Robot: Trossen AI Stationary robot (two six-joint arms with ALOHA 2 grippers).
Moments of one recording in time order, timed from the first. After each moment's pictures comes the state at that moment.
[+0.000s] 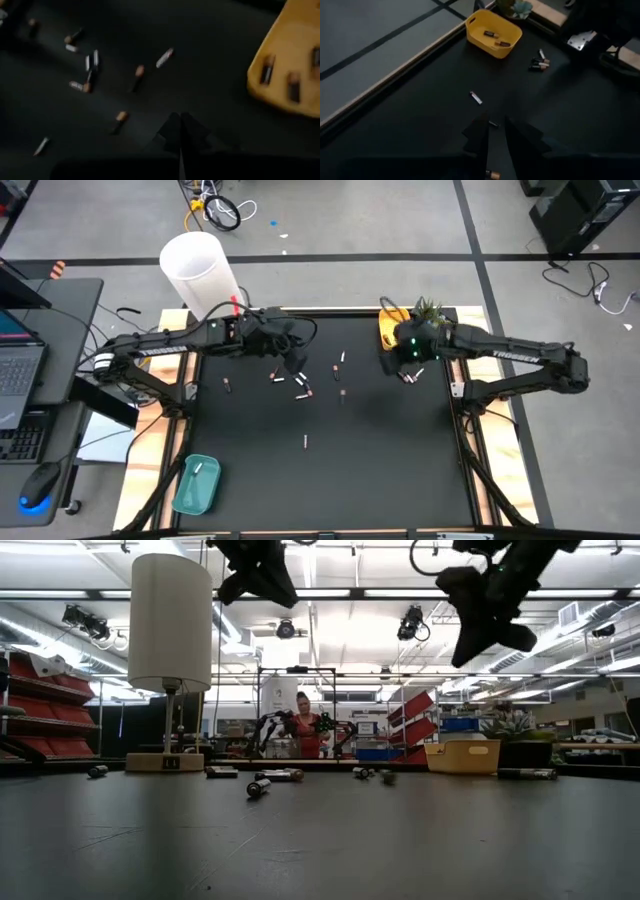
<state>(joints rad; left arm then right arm) 0.17 1.39 1.35 -0.63 -0.27 -0.43 -0.32 1.09 0.95 -0.77 0.12 0.70</state>
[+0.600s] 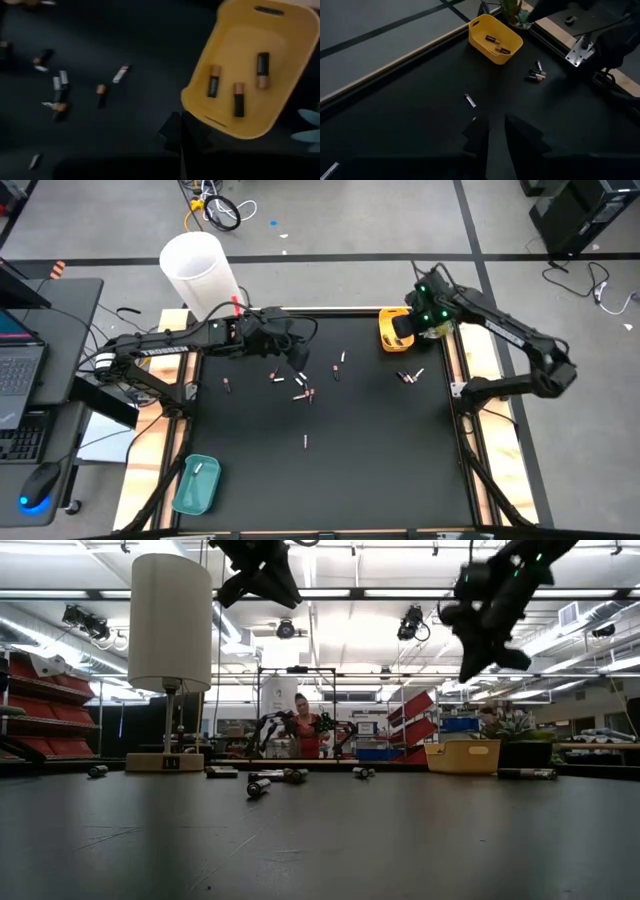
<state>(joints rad) 0.17 1.39 1.35 -0.60 -0.28 -0.56 -0.89 1.25 1.04 -0.86 -0.28 0.35</state>
